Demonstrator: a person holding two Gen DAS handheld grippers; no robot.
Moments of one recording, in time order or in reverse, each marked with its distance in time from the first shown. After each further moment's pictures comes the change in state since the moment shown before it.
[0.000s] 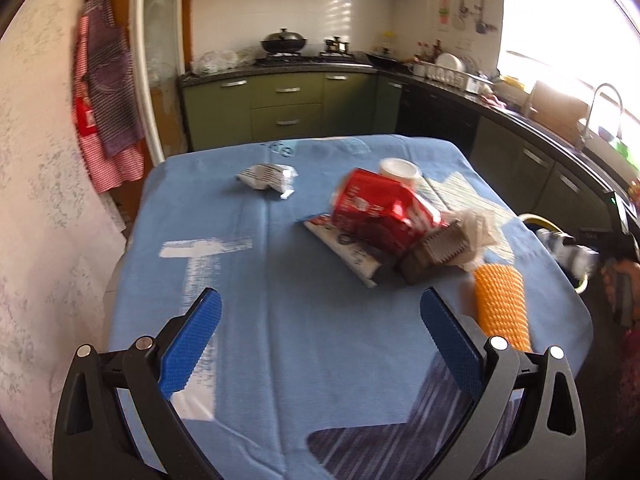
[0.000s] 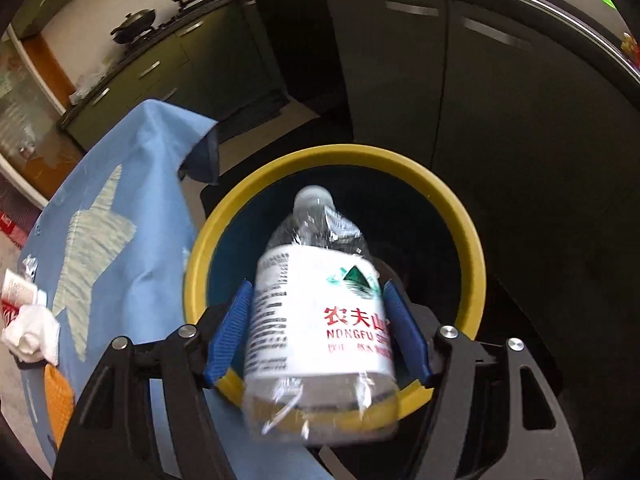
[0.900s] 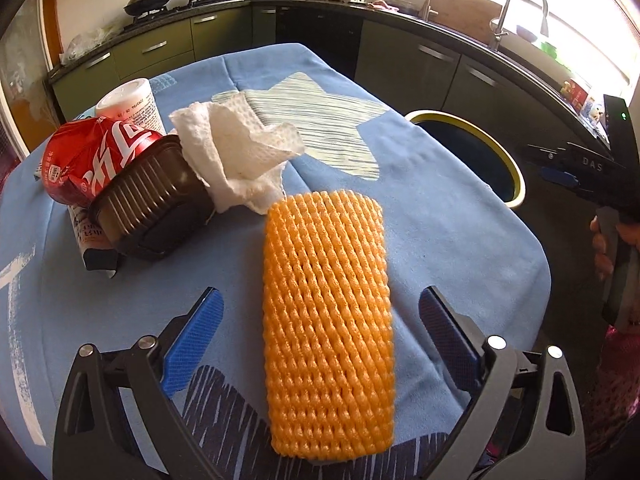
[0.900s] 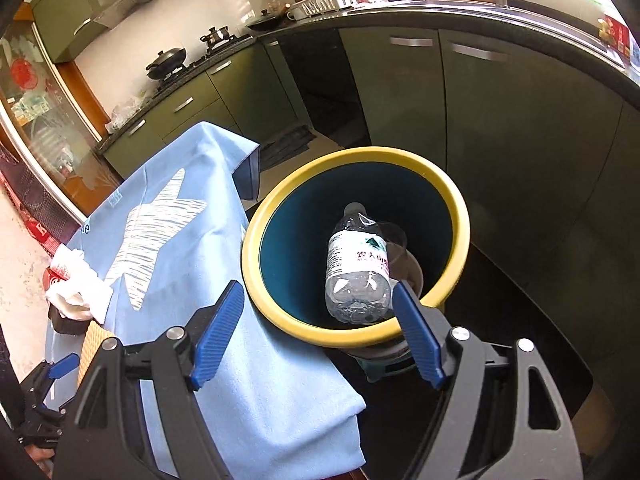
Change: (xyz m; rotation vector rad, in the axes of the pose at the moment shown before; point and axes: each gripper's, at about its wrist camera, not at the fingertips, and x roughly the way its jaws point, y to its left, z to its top) left arm 0.092 -0.167 -0.019 0.230 0.246 -0.278; right arm -0.083 -0.016 -0.071 0.009 -0.141 0.137
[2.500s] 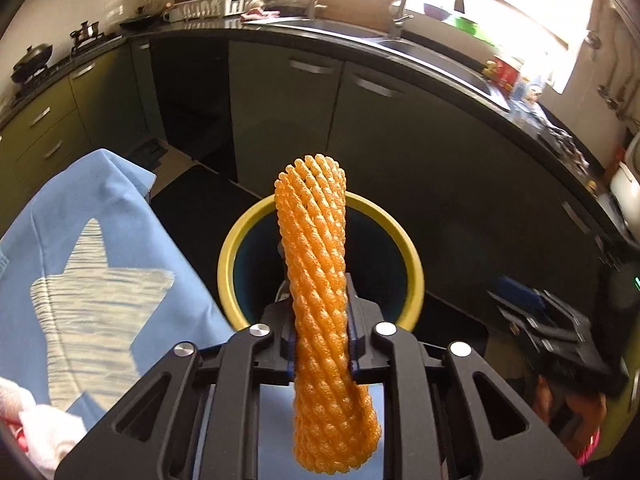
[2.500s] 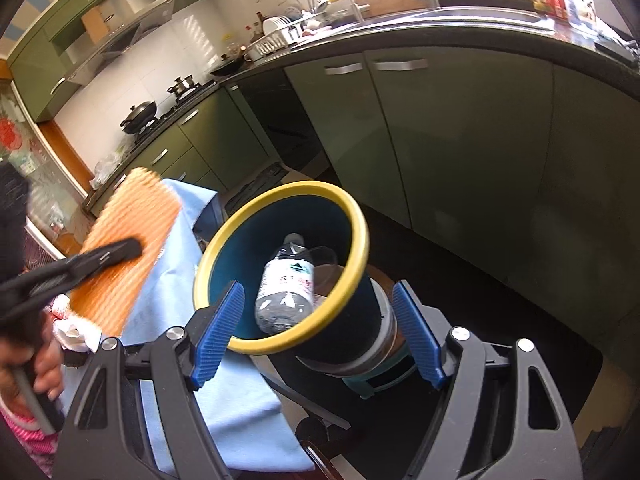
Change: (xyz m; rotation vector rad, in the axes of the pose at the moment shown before) left arm 0.072 -0.191 0.185 0.212 0.017 -0.219; right arm -0.043 -0.080 -0.008 0.152 -0.123 -0.037
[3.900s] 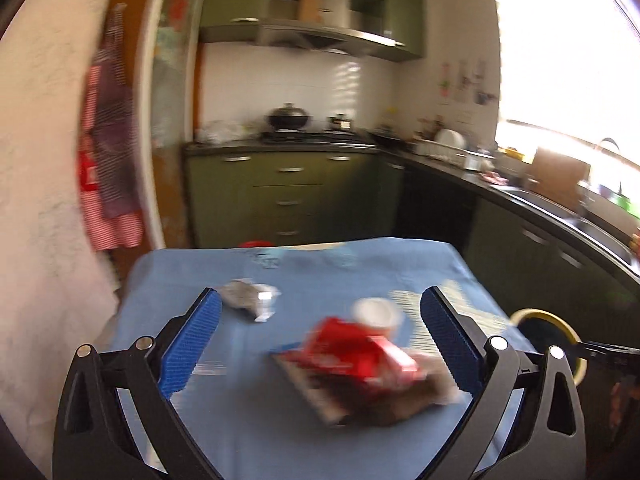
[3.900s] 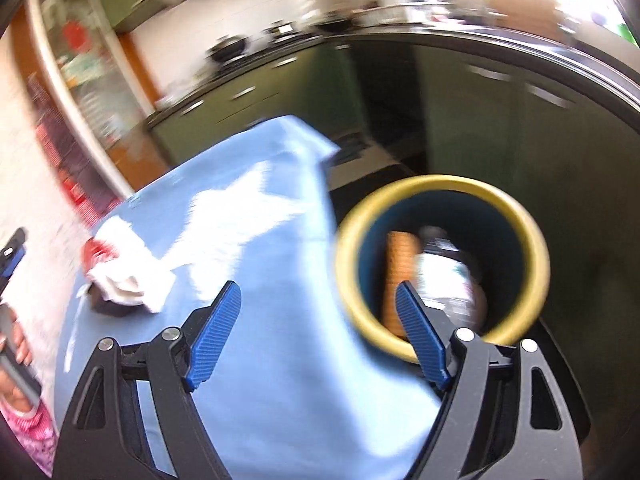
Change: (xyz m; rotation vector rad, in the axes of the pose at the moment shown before) left arm -0.263 0.231 -0.207 -0.432 -0.563 0.628; right arm 0.043 0.174 -0.016 -0.340 0.136 0.201
